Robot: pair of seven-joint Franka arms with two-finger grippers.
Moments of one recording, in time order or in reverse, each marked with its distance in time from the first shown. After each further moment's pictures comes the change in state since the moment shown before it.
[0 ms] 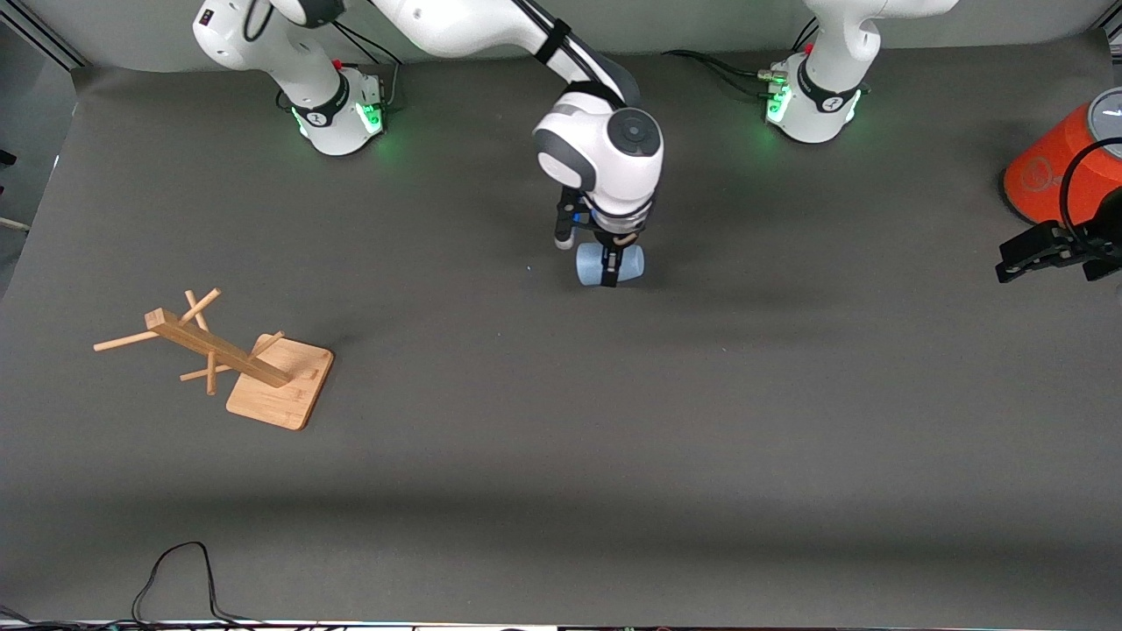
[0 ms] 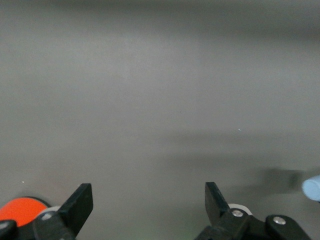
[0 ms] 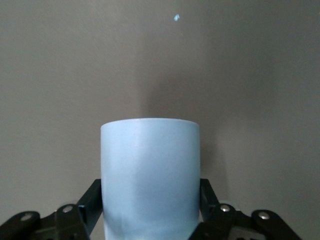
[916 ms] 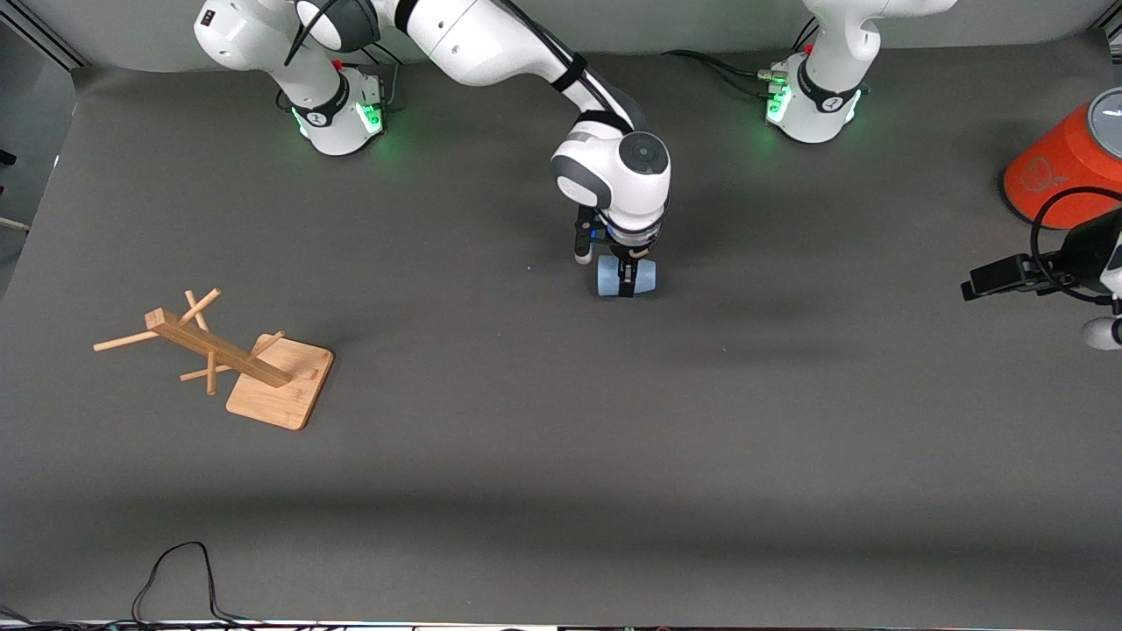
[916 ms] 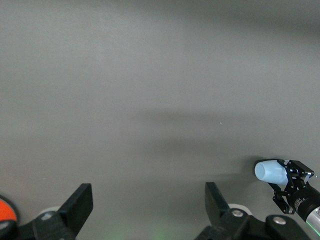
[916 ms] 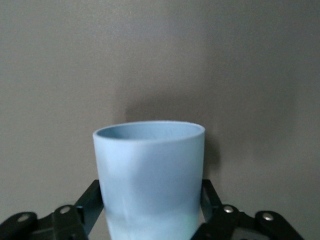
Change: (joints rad) left arm 0.035 0.083 -0.017 -0.001 -0.119 -0.008 -0.017; right arm 0.011 0.107 -0.001 0.024 -0.003 0.123 0.002
